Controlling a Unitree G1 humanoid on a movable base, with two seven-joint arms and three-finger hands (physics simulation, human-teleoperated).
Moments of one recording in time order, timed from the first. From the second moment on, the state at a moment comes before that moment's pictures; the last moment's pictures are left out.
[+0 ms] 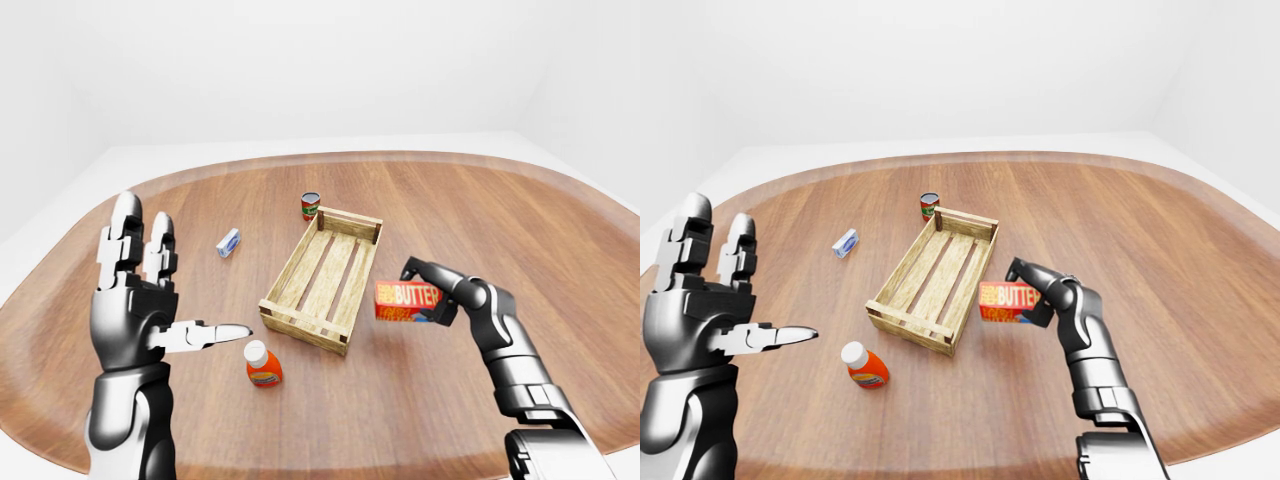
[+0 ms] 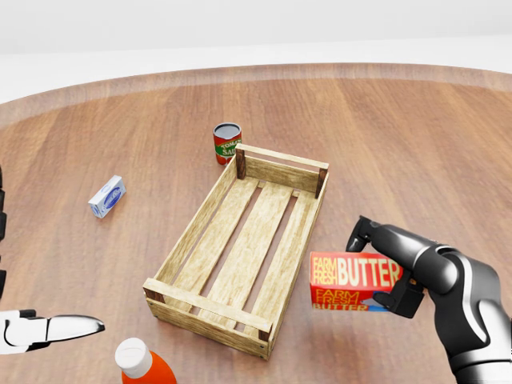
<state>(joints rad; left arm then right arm) 0.11 0.03 0.29 -0.65 -0.25 0.09 -0.17 -0.44 -0.35 -0.06 0.44 -0.85 0.09 0.67</state>
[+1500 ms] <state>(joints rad) 0.10 0.04 0.30 -0.66 -0.27 0.09 -0.17 -1.11 -0.10 0.05 1.27 -0.58 0.09 0.24</state>
